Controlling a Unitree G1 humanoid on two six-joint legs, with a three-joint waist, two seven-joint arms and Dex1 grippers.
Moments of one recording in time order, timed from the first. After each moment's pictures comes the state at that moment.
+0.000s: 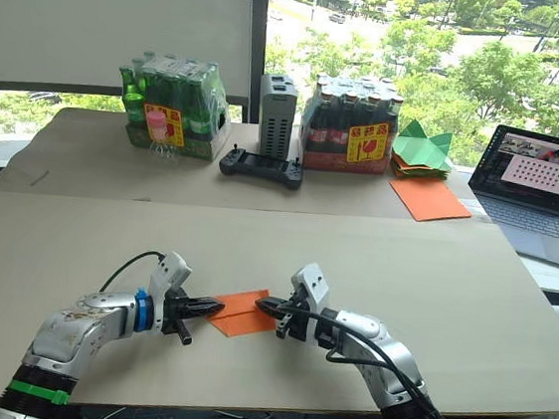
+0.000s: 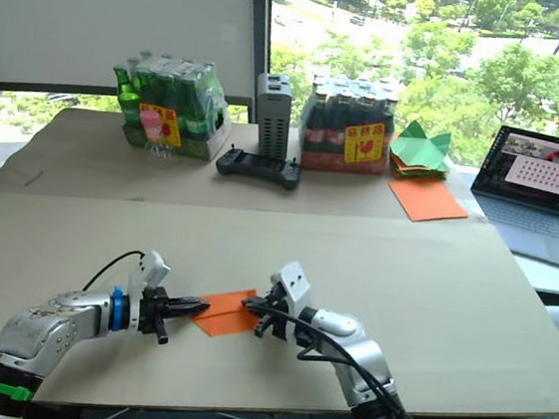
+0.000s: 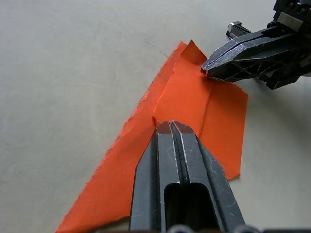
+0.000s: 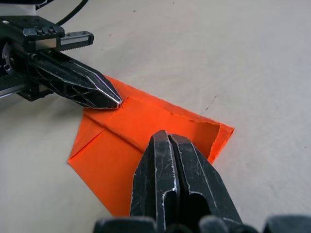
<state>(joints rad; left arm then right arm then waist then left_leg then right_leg) -0.20 0.62 -0.01 -0.08 -0.53 0.73 -0.88 -0.35 -0.22 0.29 -0.03 0.26 0.55 0.70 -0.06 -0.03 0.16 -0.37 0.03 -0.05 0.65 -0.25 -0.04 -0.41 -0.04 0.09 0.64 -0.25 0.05</state>
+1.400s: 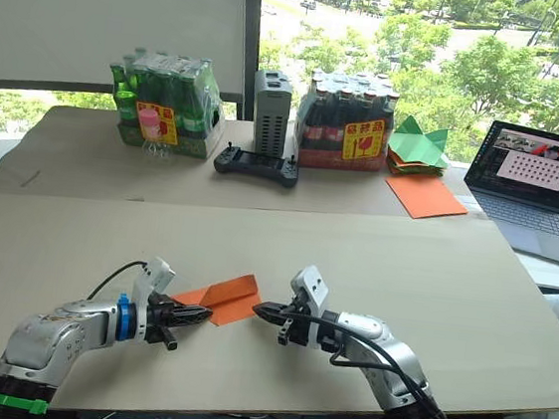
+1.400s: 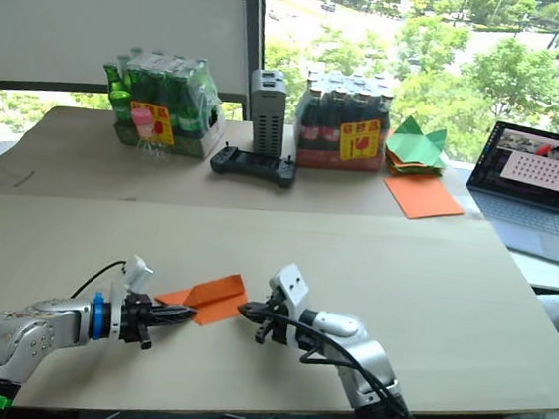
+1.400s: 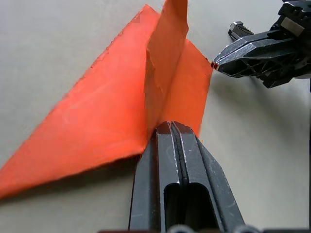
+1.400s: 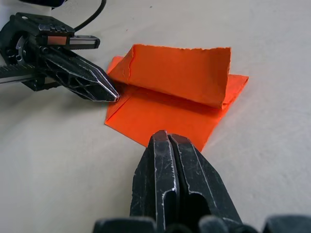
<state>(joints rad) -0.11 0.68 0.10 -0.17 -0.68 0.92 -0.90 -0.34 -0.25 0.27 -0.07 0.32 0.60 0.79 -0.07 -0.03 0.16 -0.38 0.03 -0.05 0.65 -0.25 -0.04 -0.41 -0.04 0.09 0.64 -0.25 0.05</state>
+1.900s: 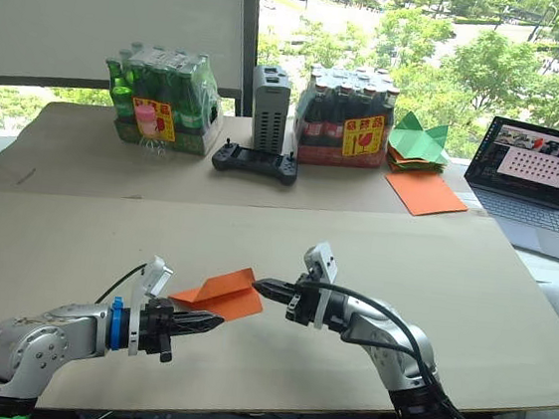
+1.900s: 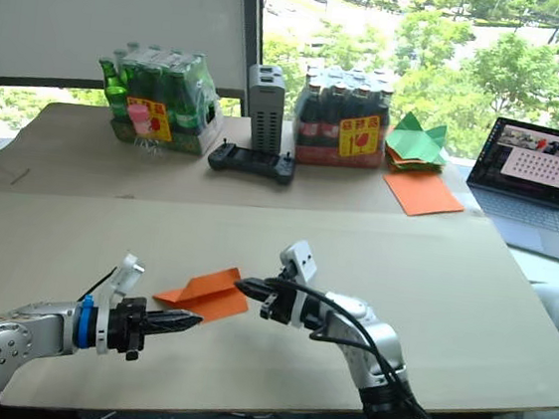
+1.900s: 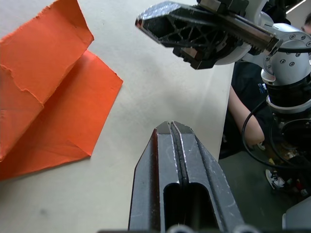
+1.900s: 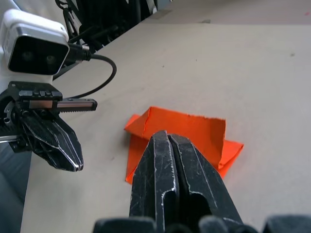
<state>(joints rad) -0.06 0.71 0.22 -0.34 -0.91 1.05 -0.88 -0.47 -0.21 0.18 -0.06 0.45 0.65 0.78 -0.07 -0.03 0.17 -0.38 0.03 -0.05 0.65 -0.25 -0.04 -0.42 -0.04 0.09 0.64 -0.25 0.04</state>
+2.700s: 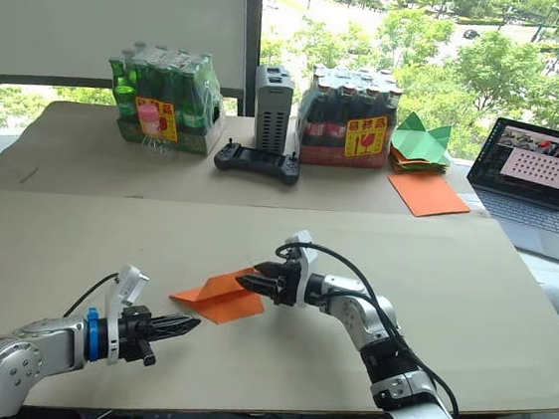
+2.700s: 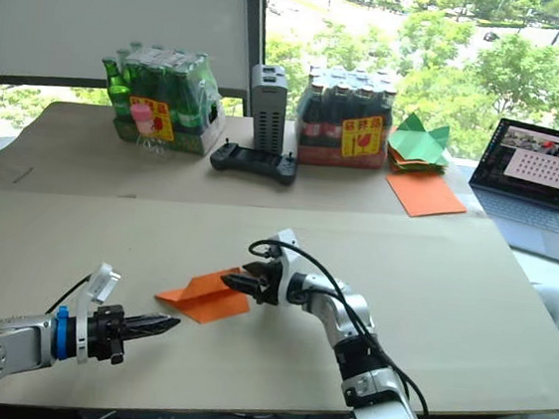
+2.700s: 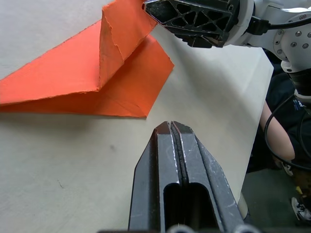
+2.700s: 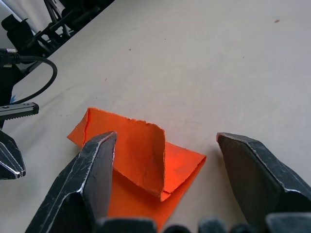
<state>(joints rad) 0.05 0.70 0.29 -0.34 -0.91 1.03 -0.80 -0.66 -0.11 0.18 0.39 0.34 0.56 0.84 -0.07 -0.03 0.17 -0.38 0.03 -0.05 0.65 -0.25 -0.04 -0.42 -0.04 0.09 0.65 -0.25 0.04</state>
